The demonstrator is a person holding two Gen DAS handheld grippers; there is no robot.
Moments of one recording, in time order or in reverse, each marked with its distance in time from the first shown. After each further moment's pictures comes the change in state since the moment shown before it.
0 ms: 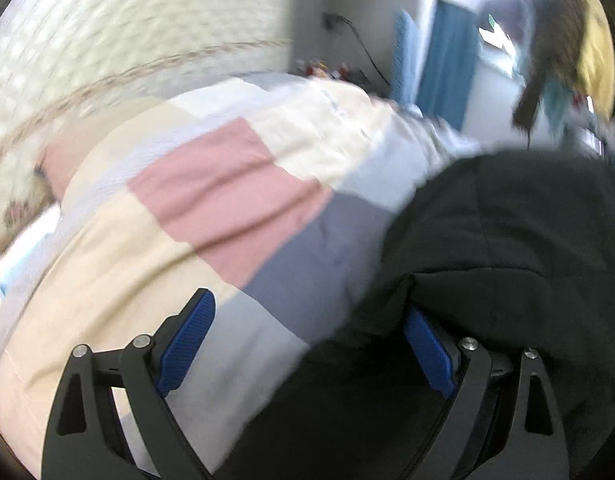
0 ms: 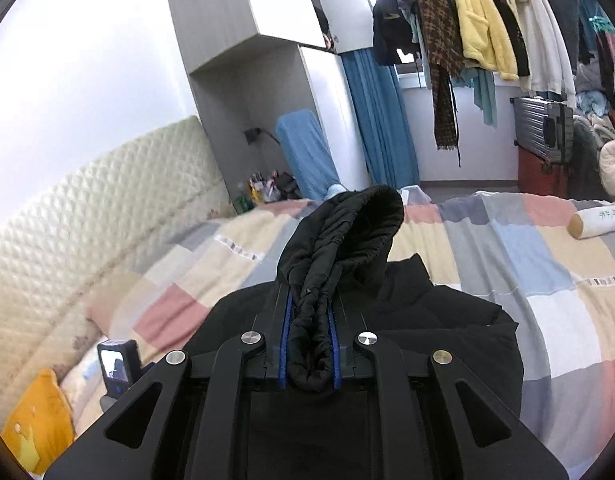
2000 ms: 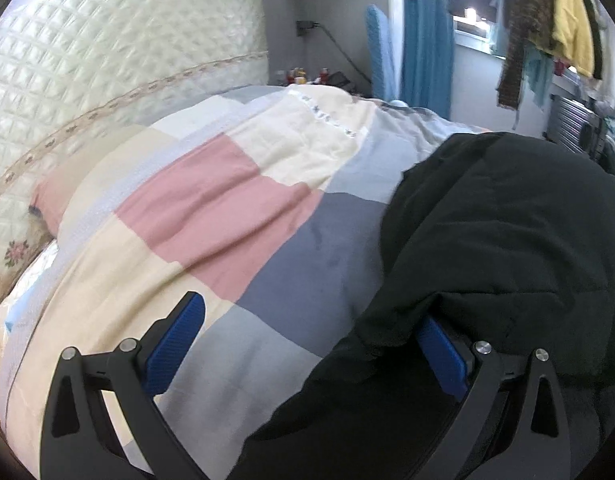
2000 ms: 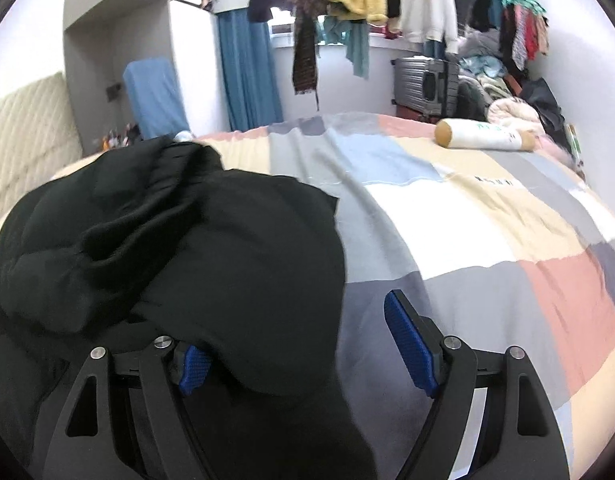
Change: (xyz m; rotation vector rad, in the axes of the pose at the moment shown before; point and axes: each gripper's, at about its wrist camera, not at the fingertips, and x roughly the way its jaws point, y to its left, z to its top) left arm 0.014 -0.021 -0.019 0.173 -0.032 0.046; right arm 0.039 -0.197 -0.161 0.080 0.106 -0.455
